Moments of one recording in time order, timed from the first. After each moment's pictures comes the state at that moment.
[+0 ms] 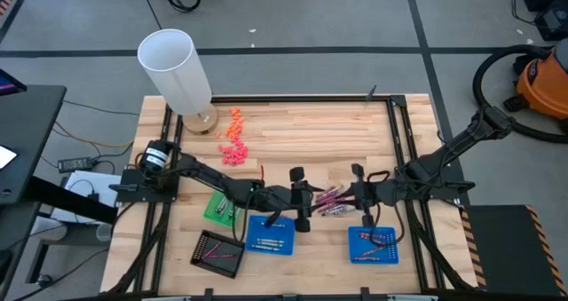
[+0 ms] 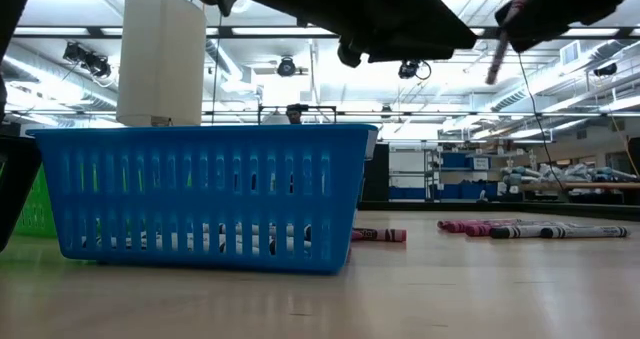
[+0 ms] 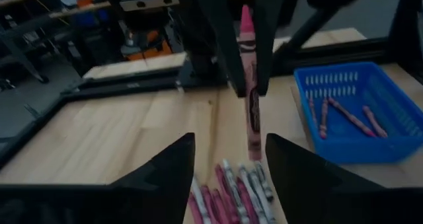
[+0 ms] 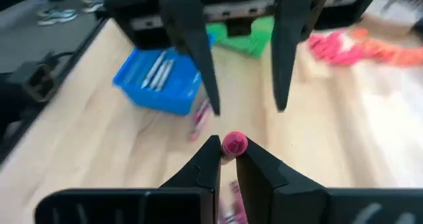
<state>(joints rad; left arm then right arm) -0.27 1.95 1.24 0.45 -0.42 0.08 0.54 1.01 0.61 -0.18 0.41 0.19</state>
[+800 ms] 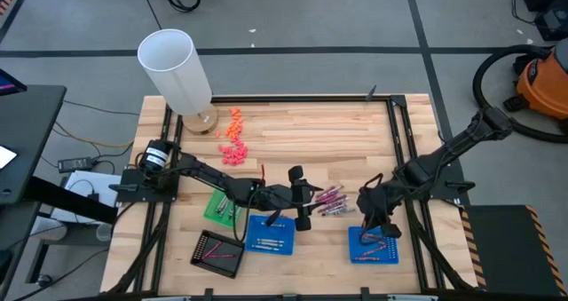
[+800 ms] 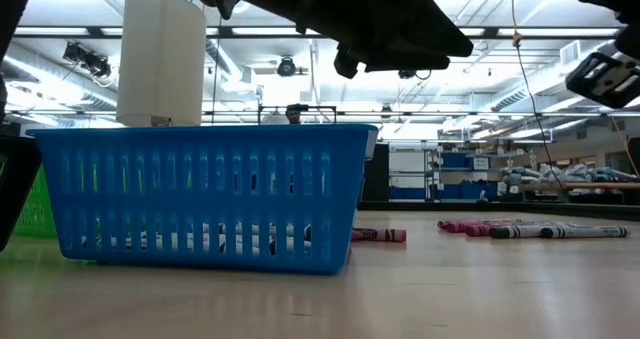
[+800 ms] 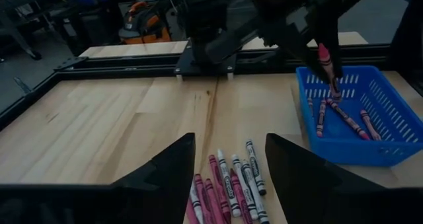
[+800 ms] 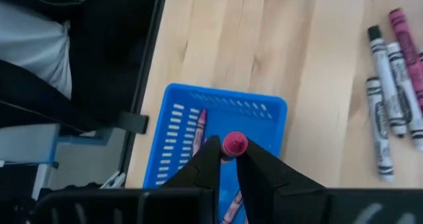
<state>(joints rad) -0.26 1.95 1.24 0.42 -0.42 -0.02 0.52 1.01 0.59 -0.45 -0.25 0.53</state>
